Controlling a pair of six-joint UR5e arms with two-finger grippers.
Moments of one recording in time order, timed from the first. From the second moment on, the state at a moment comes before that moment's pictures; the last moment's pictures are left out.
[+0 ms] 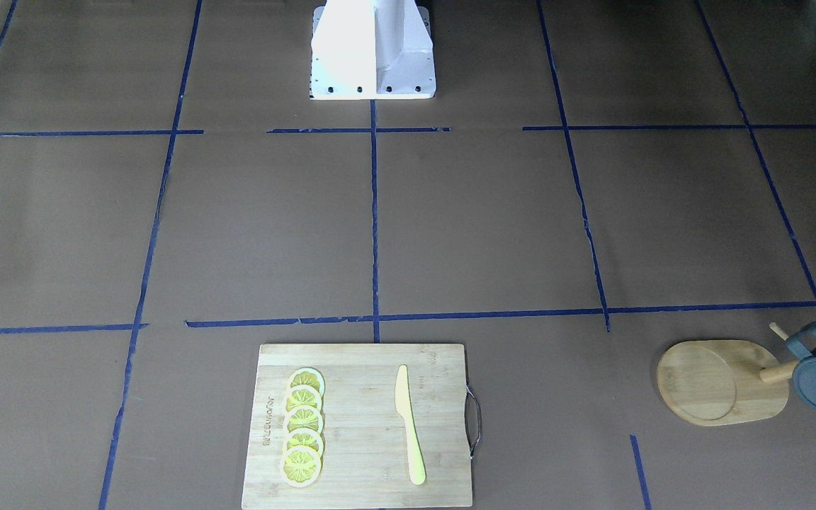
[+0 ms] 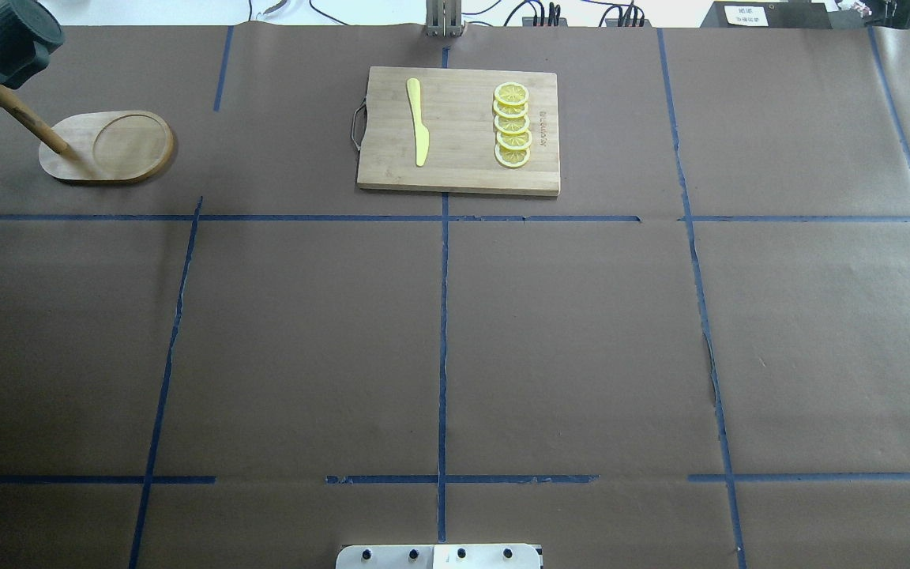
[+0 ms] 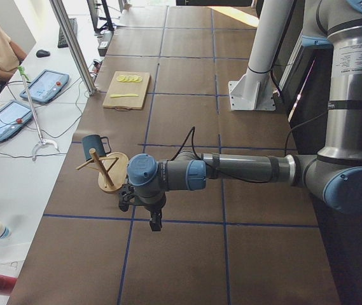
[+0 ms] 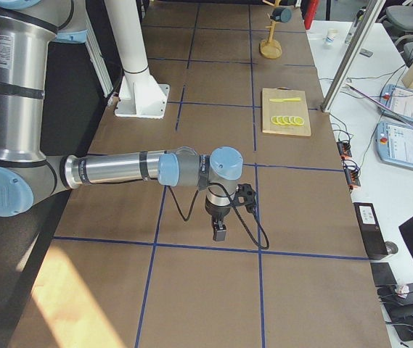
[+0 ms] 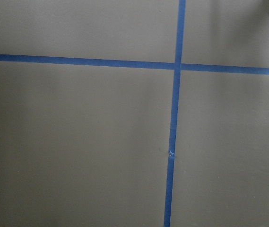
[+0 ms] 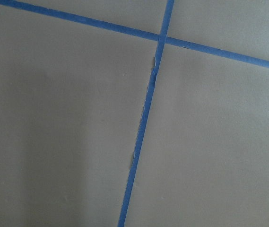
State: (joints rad) left arm -1.56 -1.54 -1.63 -1.49 -2.36 0.00; right arm 1.49 -1.72 1.85 -1.72 2.25 -0.15
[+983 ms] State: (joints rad) left arm -1.56 -1.52 -1.64 -1.53 -2.36 -0.01; right arm 1.49 -1.72 1.84 -1.72 2.25 -0.15
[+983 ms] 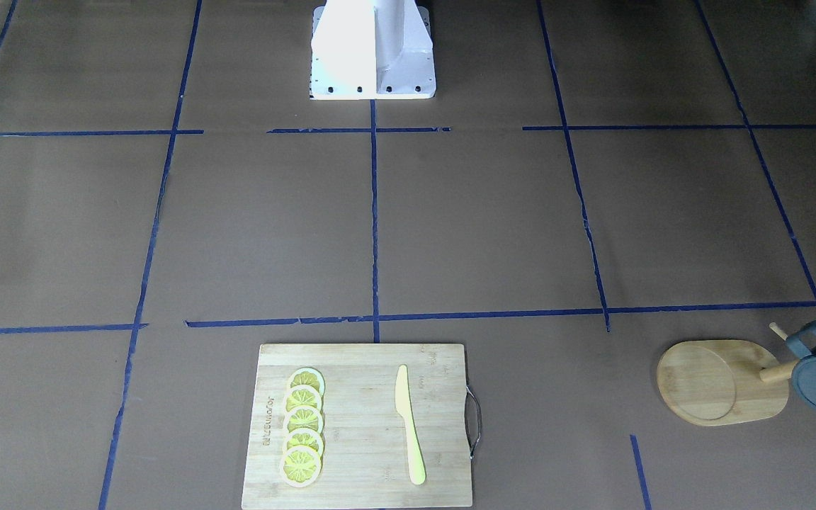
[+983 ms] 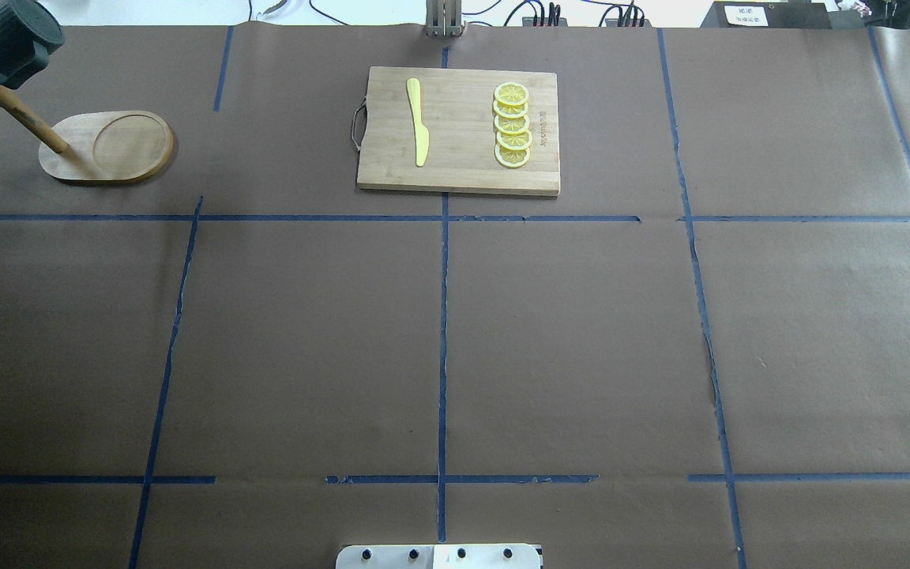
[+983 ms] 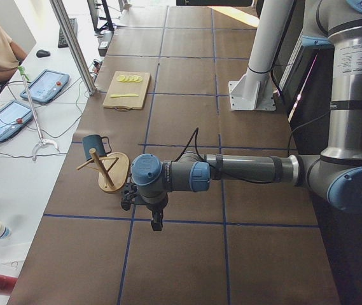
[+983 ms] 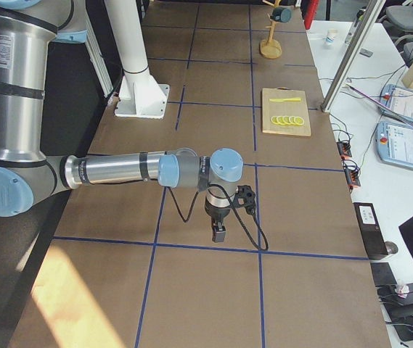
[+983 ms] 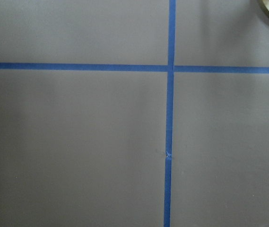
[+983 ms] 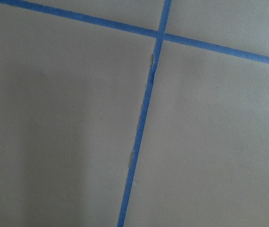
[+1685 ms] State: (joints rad) left arm -1.56 -1.50 -1.64 -1.53 -2.36 0.00; right arm 1.49 -1.72 1.84 -1.72 2.25 -0.15
